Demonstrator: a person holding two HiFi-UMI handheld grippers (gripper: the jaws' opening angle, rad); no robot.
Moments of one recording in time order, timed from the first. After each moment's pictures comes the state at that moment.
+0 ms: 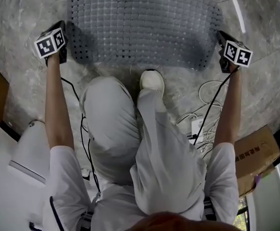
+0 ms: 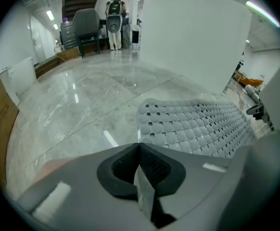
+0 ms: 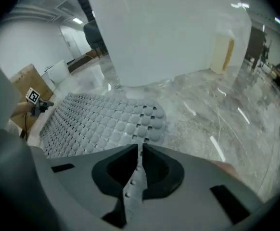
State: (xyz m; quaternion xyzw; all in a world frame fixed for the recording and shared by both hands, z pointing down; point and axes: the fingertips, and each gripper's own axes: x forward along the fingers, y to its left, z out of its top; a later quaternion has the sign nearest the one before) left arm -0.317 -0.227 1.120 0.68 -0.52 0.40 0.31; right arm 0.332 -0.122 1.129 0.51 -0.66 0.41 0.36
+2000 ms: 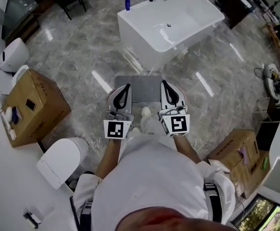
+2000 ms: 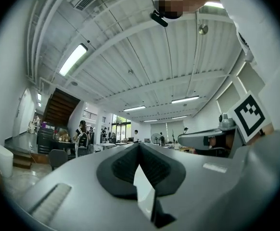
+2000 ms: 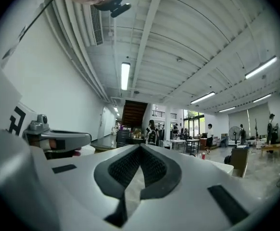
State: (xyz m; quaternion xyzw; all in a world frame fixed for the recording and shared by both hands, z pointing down) left arm -0.114 0.116 -0.001 0.89 -0.45 -0.05 -0.03; right arm 0.009 0.125 -0.002 0.61 -0.79 -0.04 0.01
